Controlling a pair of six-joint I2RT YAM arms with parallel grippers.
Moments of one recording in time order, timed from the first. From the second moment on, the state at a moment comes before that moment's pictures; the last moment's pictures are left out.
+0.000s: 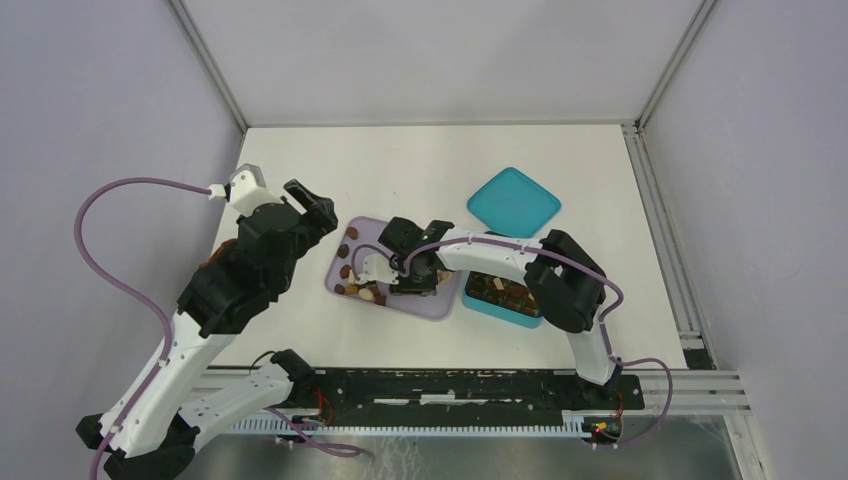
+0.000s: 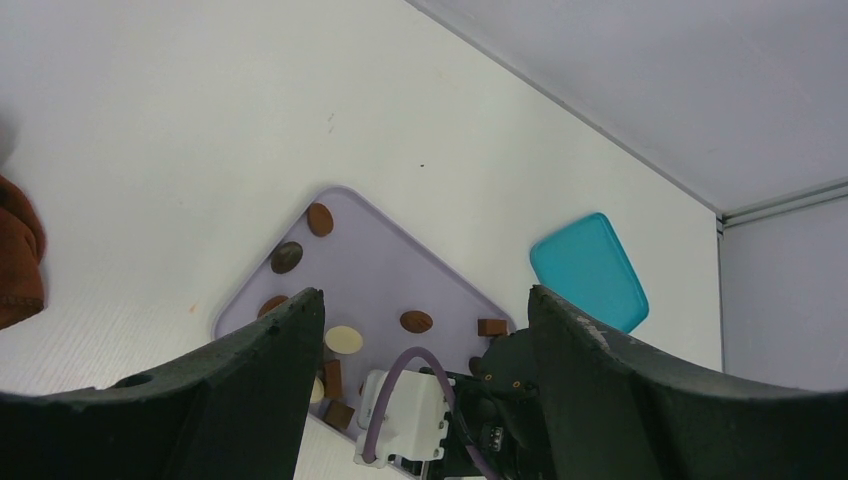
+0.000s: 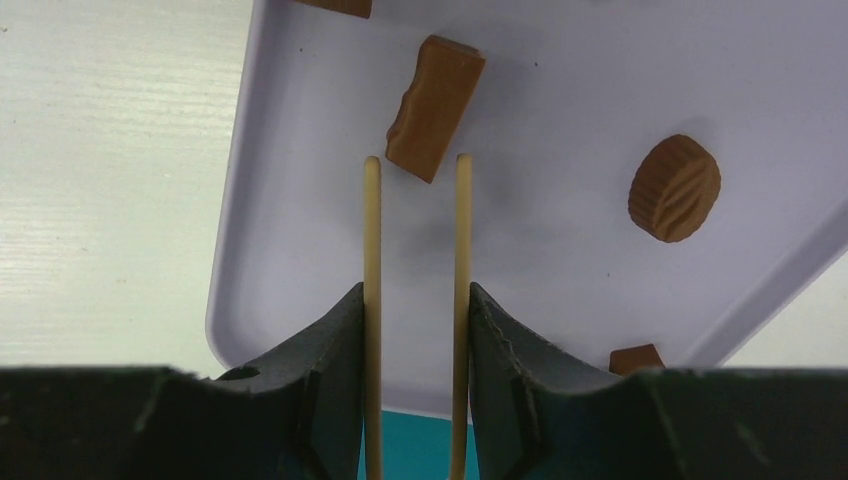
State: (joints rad) left arm -0.67 0.81 1.20 -0.83 -0.70 -0.83; right arm 1.01 2.02 1.51 -0.74 -0.10 -0.65
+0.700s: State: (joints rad) left arm -0.67 0.80 1.20 -0.83 -0.70 -0.85; right arm 1.04 2.09 1.60 -0.76 -0.06 -0.62
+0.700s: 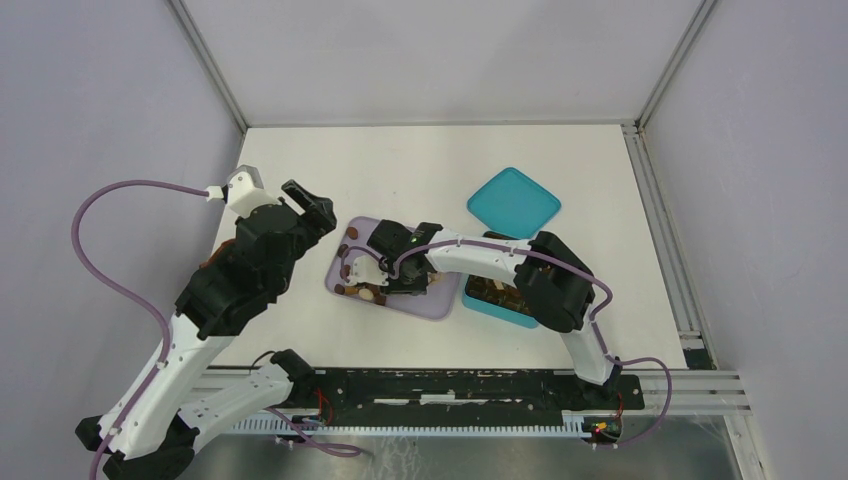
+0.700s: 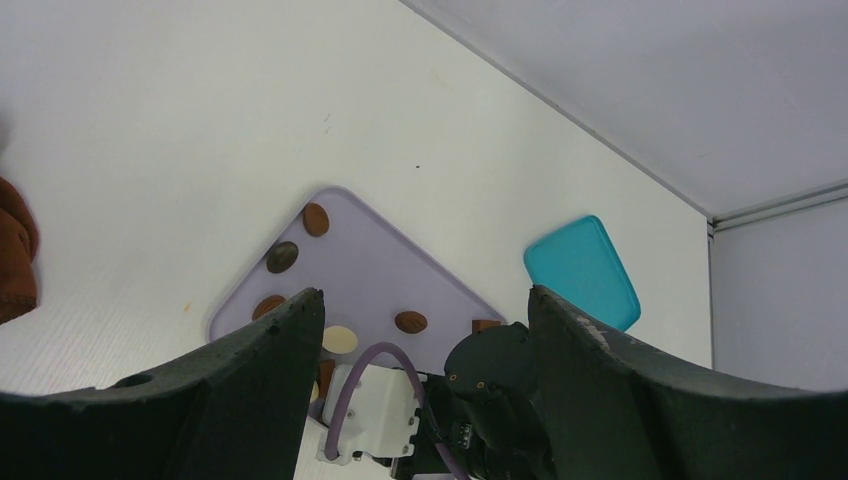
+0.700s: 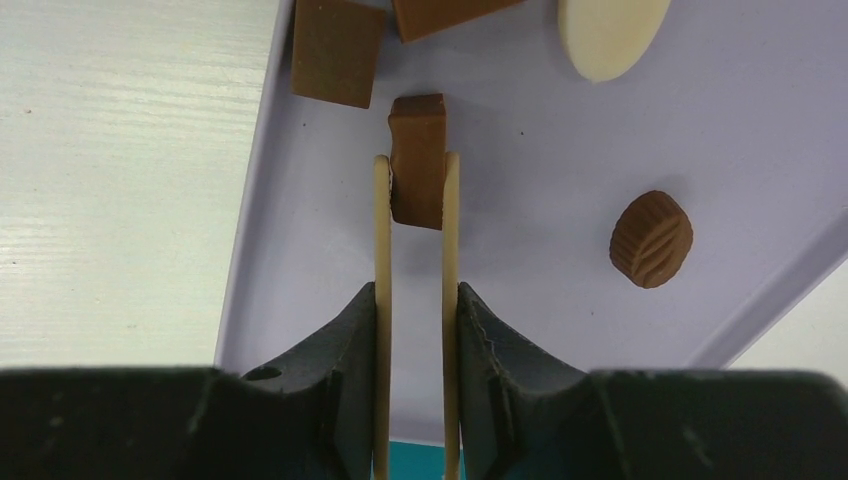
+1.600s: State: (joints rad) left arm -0.67 0.79 1.19 -0.83 -0.68 -0.85; right arm 1.02 2.04 1.59 -0.76 -0.10 -0.63
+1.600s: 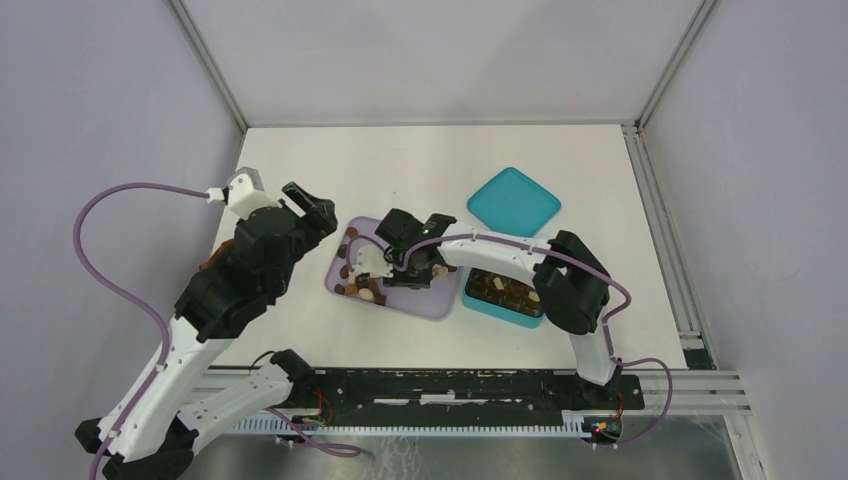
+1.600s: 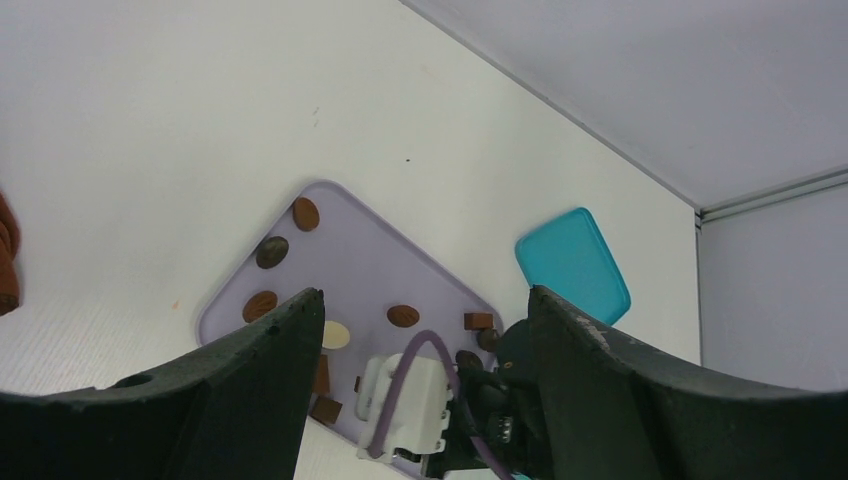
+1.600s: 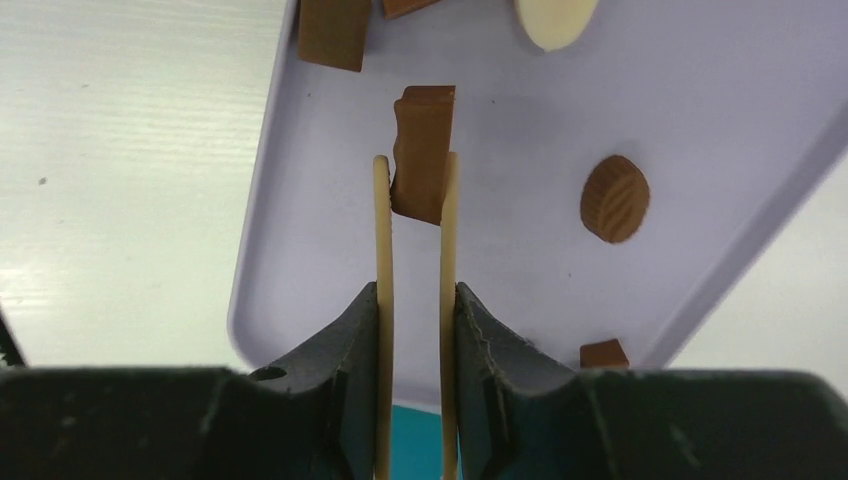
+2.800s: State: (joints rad) left arm -0.77 1.37 0.99 -0.22 -0.11 -0.73; right arm 0.16 1.25 1.02 -0.95 -0.56 -0.88
